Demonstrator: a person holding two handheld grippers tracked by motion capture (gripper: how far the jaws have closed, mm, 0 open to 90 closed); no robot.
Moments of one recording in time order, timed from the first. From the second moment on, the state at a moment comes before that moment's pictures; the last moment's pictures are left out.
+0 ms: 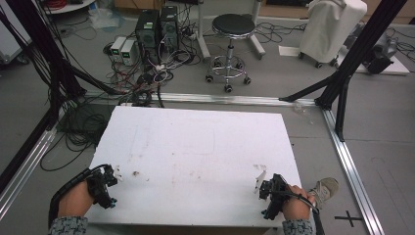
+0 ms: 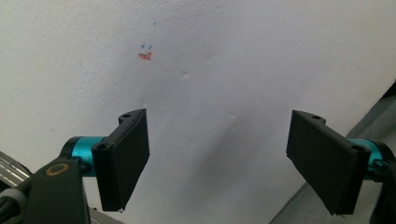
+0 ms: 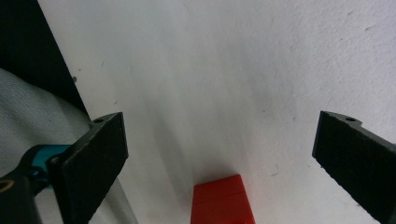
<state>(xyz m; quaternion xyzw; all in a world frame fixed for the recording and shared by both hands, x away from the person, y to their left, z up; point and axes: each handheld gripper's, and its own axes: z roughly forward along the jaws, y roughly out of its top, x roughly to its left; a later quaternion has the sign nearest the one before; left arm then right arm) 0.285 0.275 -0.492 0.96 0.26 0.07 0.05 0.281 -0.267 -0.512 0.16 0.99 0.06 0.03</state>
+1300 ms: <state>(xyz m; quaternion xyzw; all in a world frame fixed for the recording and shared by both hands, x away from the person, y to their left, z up) 0.285 0.274 -0.492 0.96 0.26 0.07 0.06 0.281 -0.269 -0.507 0.16 0.99 0.06 0.03</state>
